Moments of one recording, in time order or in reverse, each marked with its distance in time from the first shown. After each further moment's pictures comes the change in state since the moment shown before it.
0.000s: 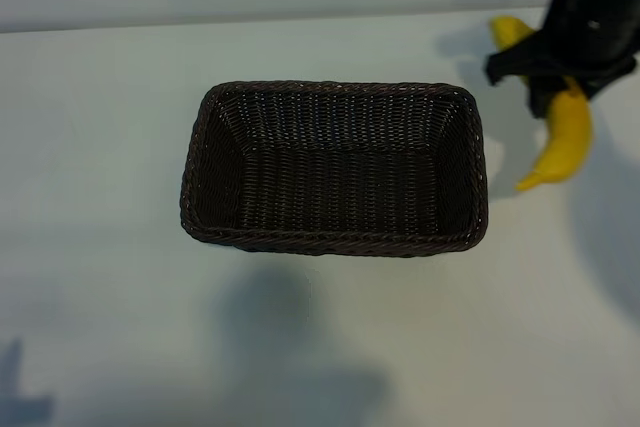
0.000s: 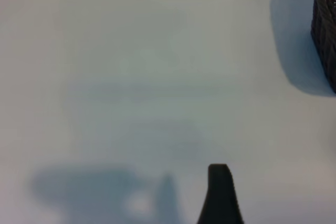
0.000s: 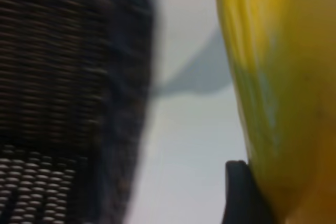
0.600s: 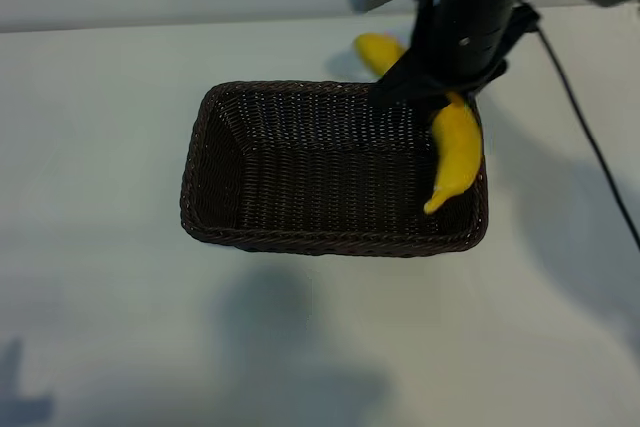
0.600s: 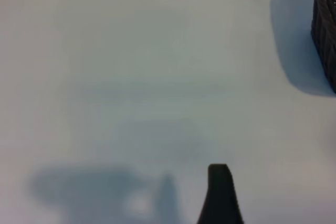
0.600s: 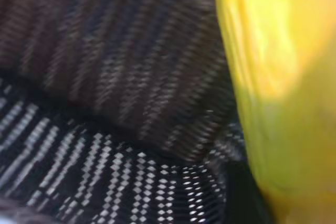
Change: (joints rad) left arm 0.000 0.000 0.000 0.000 0.000 -0.002; right arm 0.246 0.100 -0.141 0.019 0.004 -0.100
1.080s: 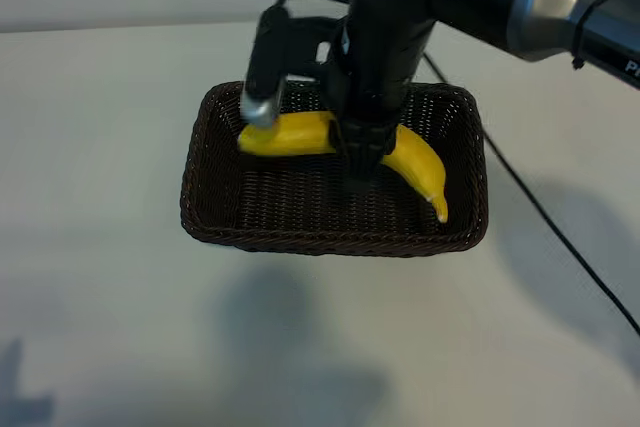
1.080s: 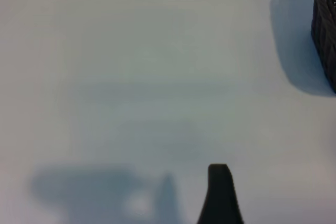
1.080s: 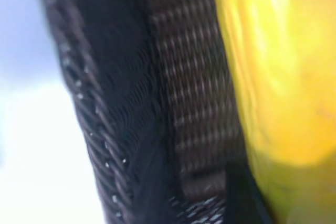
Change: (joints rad) left arm 0.000 0.000 0.000 0.000 0.000 0.000; right arm 0.172 0.000 -0.002 -0.007 -0.104 -0.719
